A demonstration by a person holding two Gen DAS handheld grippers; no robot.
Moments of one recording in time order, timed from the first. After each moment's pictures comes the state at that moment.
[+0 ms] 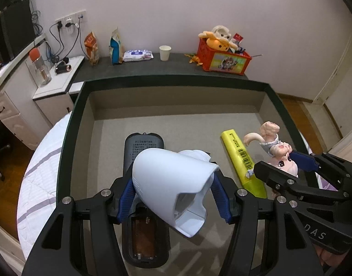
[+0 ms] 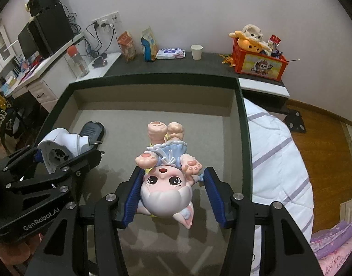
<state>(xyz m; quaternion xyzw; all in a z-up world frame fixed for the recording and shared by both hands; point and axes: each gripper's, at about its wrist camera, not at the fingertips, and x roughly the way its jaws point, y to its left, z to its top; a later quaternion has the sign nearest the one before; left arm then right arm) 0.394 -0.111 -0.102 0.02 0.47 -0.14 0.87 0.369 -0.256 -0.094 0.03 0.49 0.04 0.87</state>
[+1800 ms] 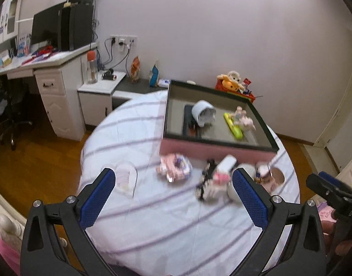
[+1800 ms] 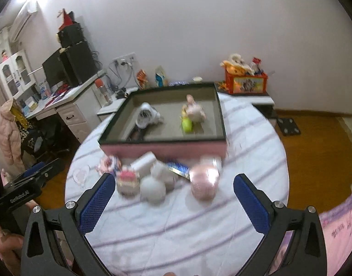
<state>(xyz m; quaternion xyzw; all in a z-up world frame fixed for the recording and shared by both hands) 0.139 0.016 -0.042 -0.08 0.36 -0.08 0.93 0.122 -0.235 -0.034 0.09 0.37 0.04 0.92</state>
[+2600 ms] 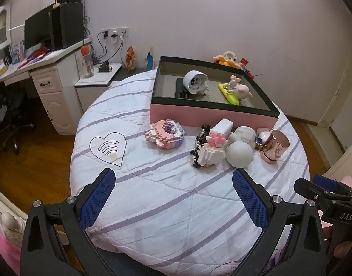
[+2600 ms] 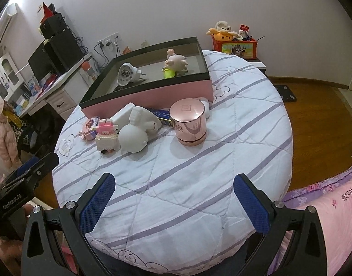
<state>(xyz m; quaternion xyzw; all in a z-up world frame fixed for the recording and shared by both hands) 0.117 -0.015 -0.073 -0.03 0.39 -0.08 0.92 0.101 -0.247 -0.092 0.12 0.43 0.02 0.89</state>
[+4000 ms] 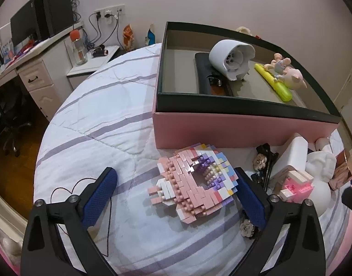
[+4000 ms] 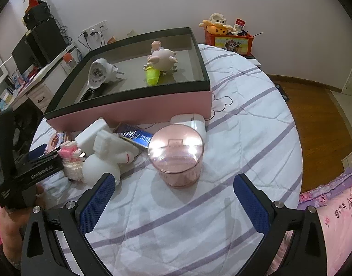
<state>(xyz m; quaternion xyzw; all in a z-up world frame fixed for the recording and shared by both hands) 0.252 -0.020 -0.148 0.01 0.44 -0.08 0.89 0.174 -0.253 -0.114 0.09 0.47 -0.02 0.88</state>
